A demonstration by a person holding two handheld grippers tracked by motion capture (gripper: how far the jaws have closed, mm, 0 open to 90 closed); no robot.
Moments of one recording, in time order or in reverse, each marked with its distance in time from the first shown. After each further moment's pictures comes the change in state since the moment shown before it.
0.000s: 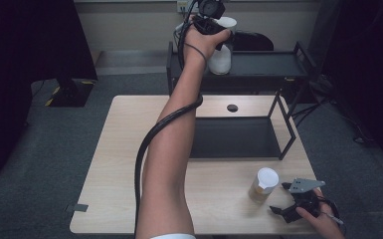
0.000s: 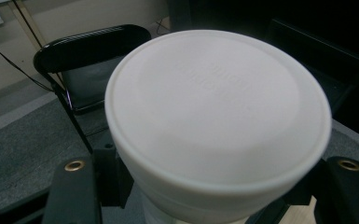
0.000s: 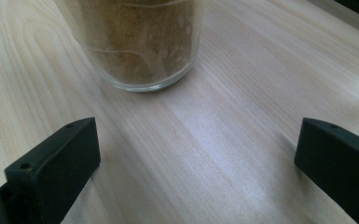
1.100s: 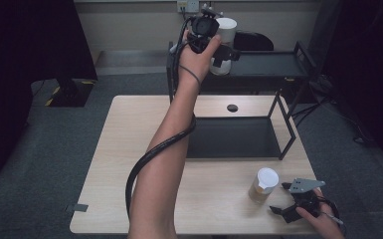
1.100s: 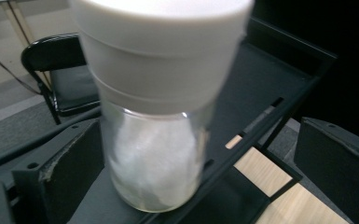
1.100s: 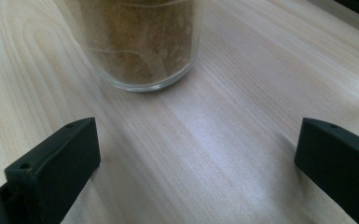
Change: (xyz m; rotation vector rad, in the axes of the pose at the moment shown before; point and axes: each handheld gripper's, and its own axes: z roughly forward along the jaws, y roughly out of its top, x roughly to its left) left arm -0.016 -0.054 -0.019 -0.084 -0.038 -0.048; right arm 0.000 0.000 0.000 -0.001 -0.001 0.000
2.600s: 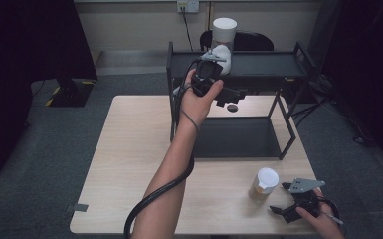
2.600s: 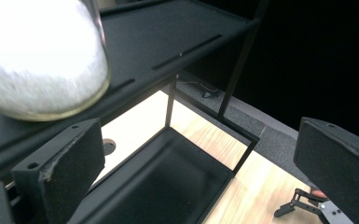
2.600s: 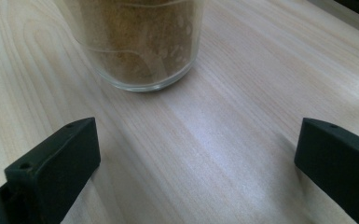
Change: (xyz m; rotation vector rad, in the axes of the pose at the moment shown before) left arm -0.011 -0.085 0.008 -0.030 -0.144 0.036; right arm 0.000 0.000 0.000 0.001 0.000 -0.001
